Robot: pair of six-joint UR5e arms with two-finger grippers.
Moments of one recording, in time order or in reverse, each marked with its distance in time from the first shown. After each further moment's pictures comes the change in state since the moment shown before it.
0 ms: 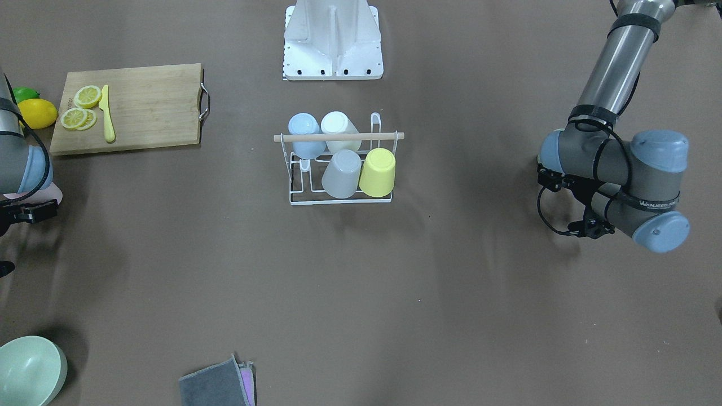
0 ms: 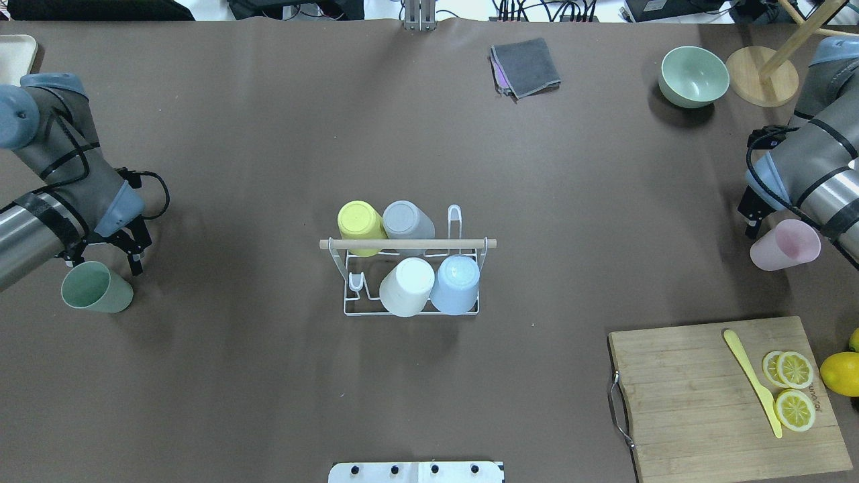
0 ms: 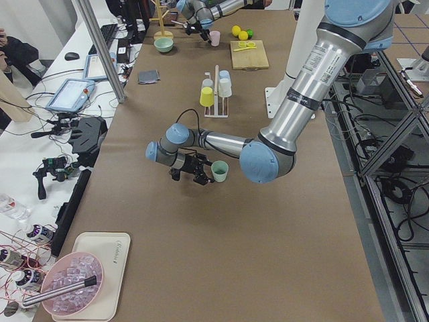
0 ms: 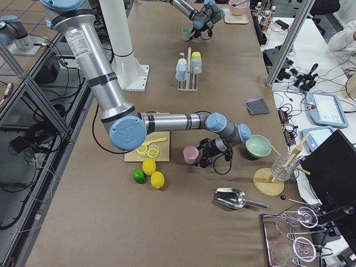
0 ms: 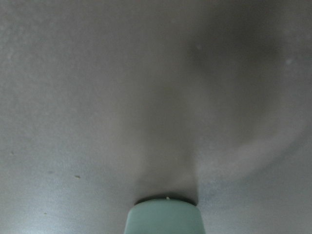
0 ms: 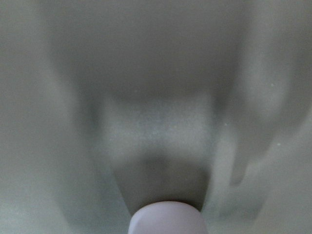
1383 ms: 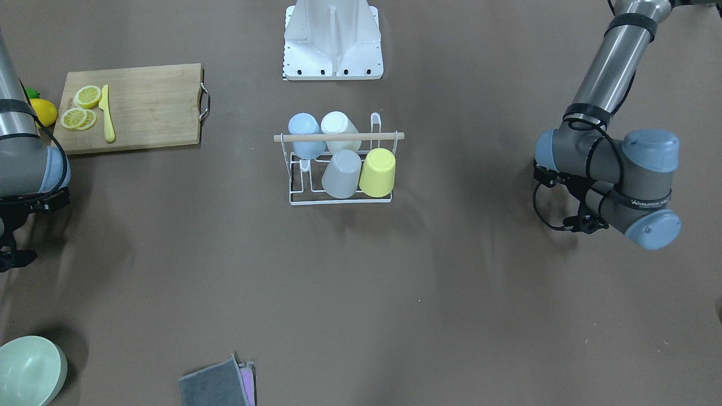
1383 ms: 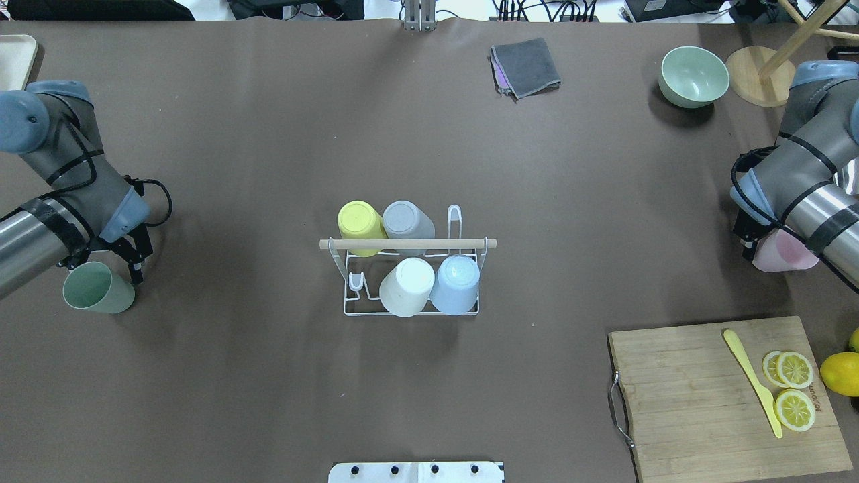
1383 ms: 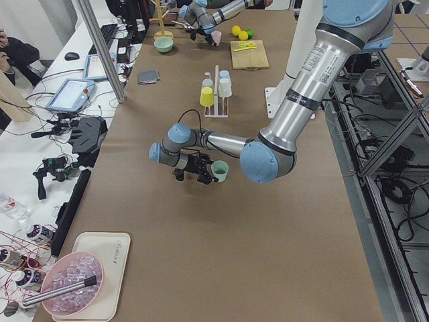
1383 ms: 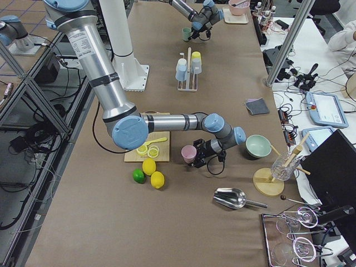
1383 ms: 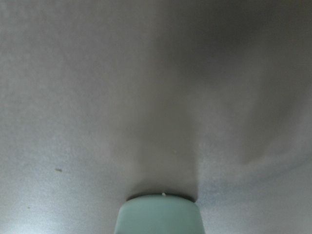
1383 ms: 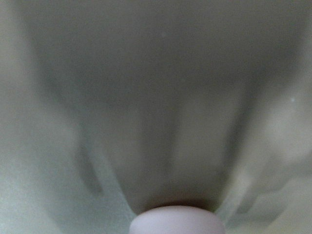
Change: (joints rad) left arm 0.015 0.001 -0.014 0.064 -0.007 0.023; right arm -0.049 0.000 -0.023 -0.078 0.009 -0.085
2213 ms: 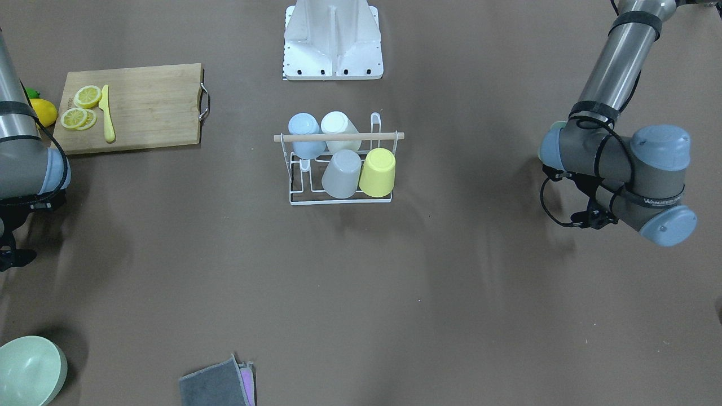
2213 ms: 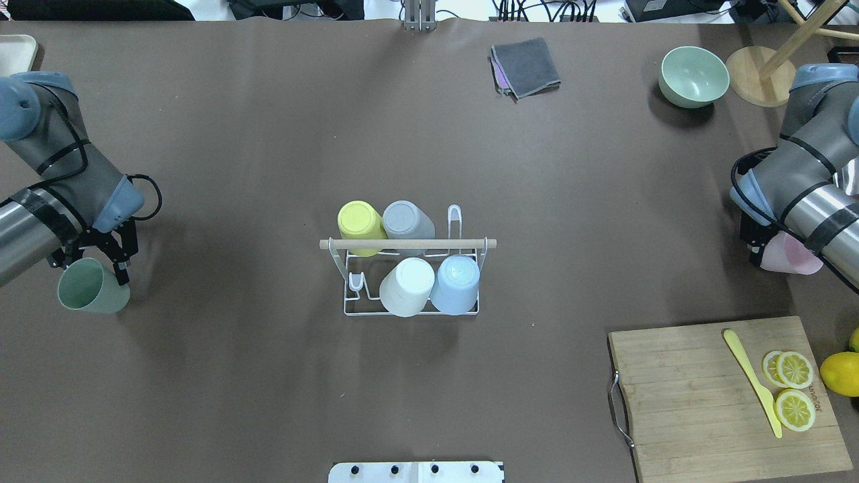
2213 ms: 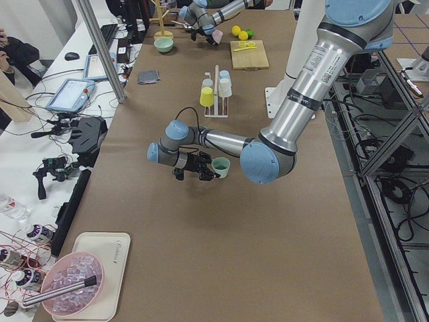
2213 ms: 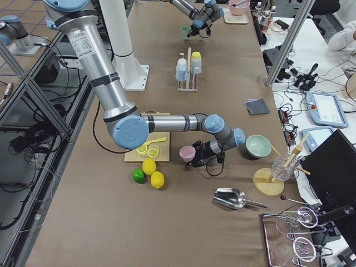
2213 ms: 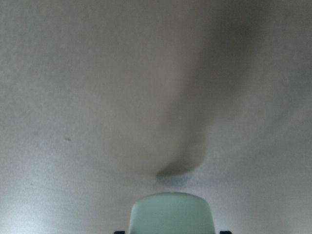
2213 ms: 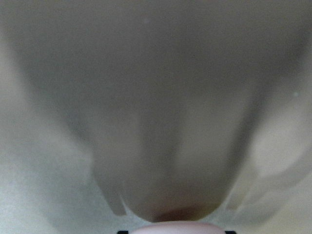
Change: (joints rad) left arm -0.037 0.001 -0.036 0.141 -0.013 0.093; right arm 0.009 0.005 -0.015 -0.018 -0.001 -0.003
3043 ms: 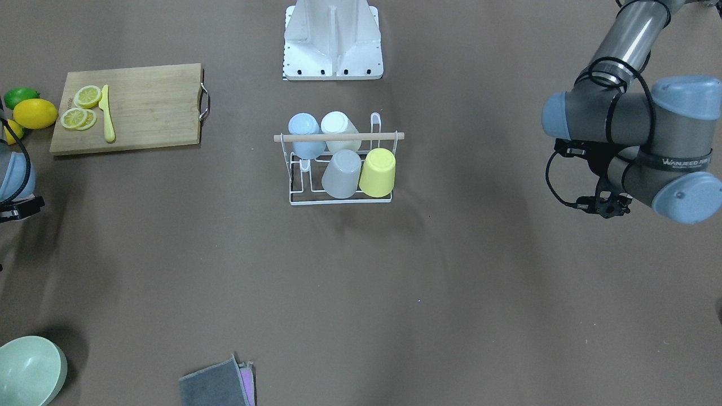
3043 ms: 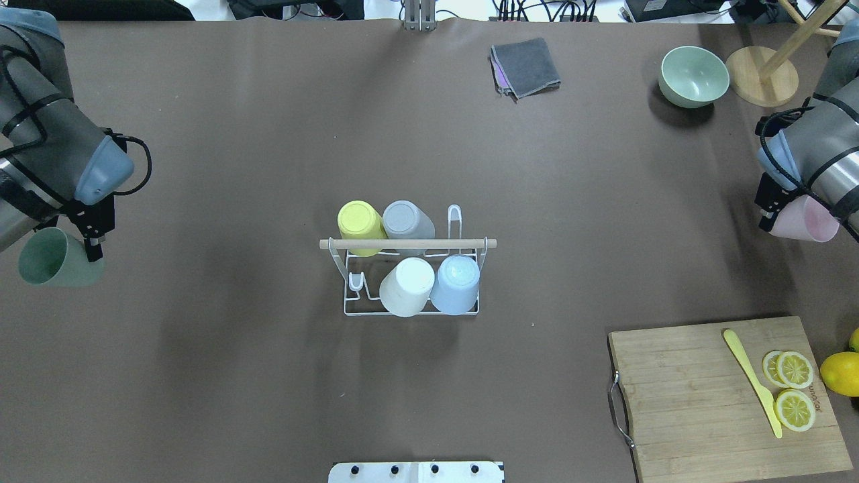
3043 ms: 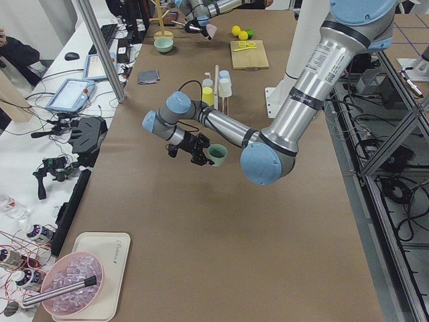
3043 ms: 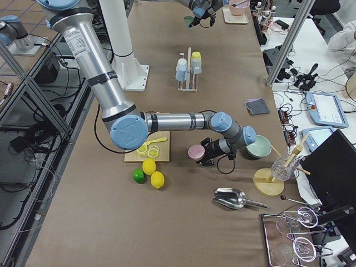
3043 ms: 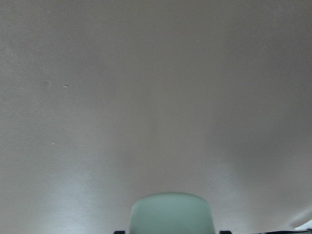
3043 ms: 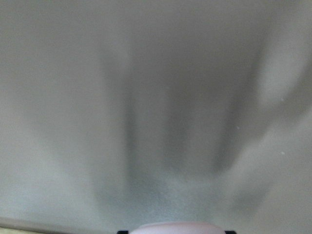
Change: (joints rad) left arm -0.050 -0.002 -0.293 0.028 0.230 0.024; right arm 0.095 0.033 0.013 0.034 0.061 -0.149
